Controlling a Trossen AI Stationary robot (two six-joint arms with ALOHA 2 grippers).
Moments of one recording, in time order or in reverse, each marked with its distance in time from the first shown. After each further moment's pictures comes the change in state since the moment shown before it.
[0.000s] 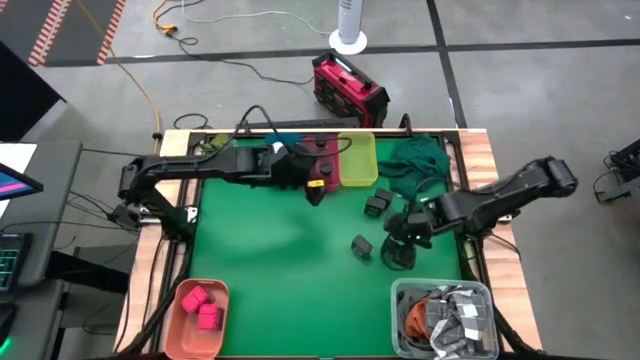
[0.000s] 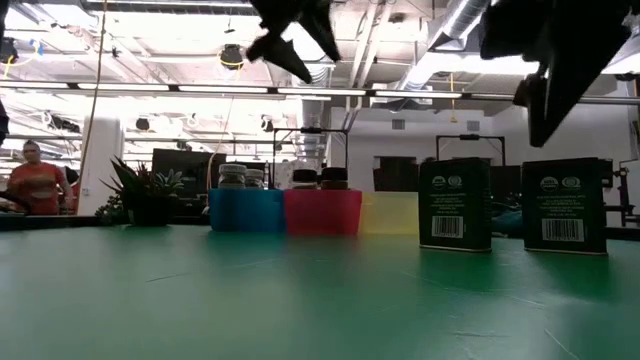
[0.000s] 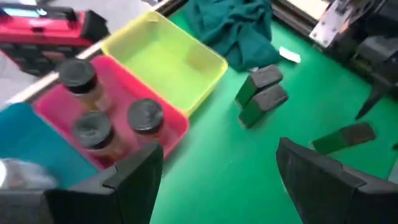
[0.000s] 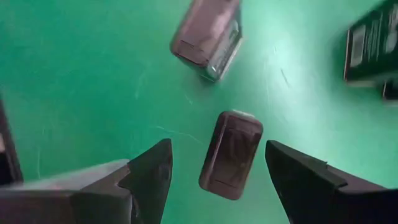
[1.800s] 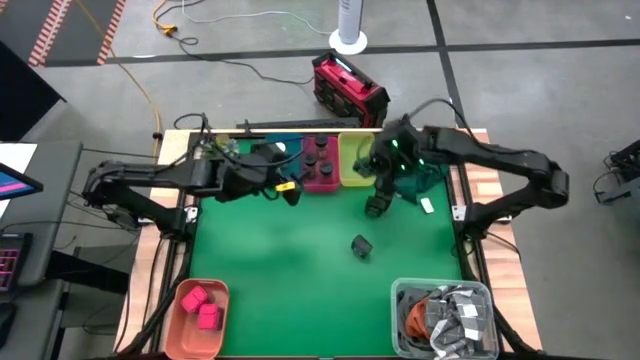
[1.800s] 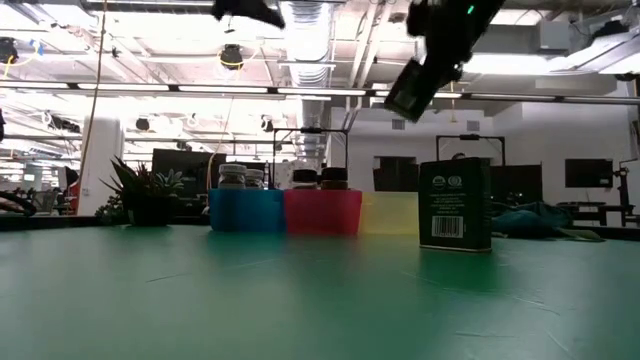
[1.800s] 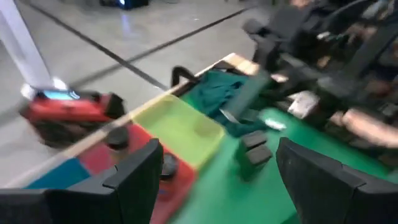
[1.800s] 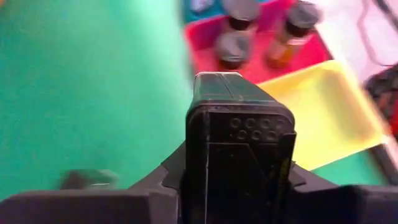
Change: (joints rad) left arm -0.122 -0.298 -0.221 0.245 -0.284 0.071; right arm -0.582 0.087 0.351 0.001 -0.009 -0.611
